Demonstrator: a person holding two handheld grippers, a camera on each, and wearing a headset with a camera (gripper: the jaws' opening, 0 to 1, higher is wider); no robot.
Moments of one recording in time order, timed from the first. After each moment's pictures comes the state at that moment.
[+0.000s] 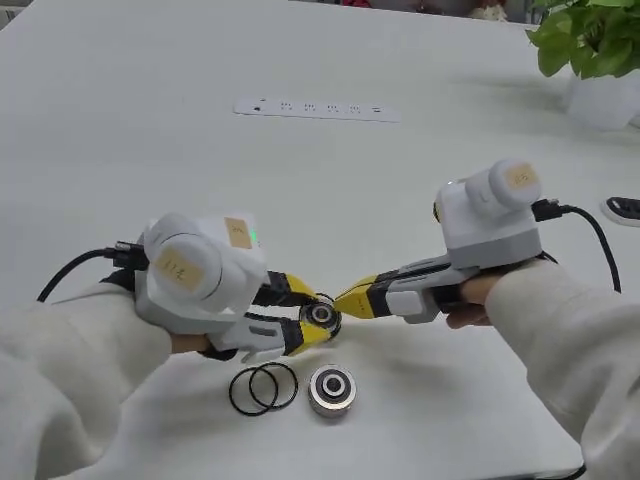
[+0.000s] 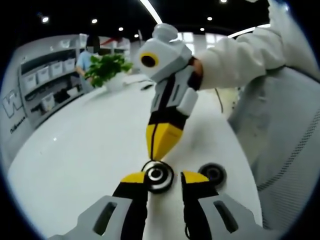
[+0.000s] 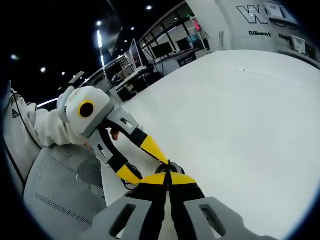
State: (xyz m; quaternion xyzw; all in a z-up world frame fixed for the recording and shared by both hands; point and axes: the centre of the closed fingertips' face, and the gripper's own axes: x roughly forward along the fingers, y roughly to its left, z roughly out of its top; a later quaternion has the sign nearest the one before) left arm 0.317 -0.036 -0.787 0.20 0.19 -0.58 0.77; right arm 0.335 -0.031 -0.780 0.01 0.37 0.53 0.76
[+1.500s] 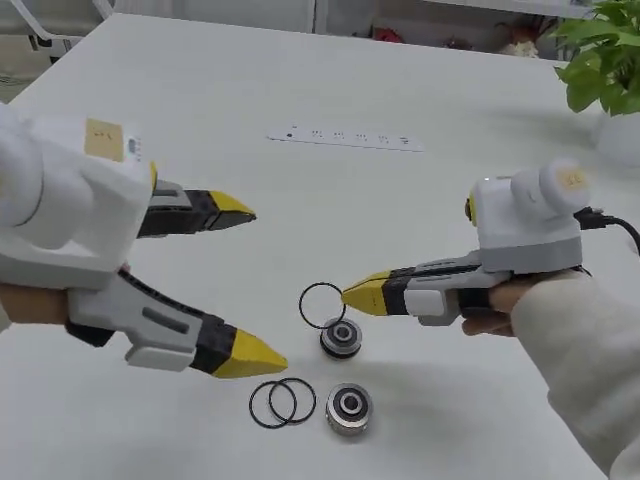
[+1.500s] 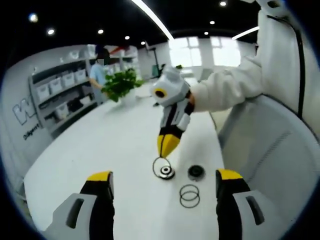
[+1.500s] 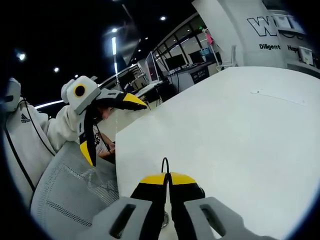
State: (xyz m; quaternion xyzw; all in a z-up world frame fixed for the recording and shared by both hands) left arm 0.286 0.045 -0.681 0.20 0.16 -0.54 0.80; right arm 0.324 -0.007 -0.731 0.03 0.31 0.58 0.75
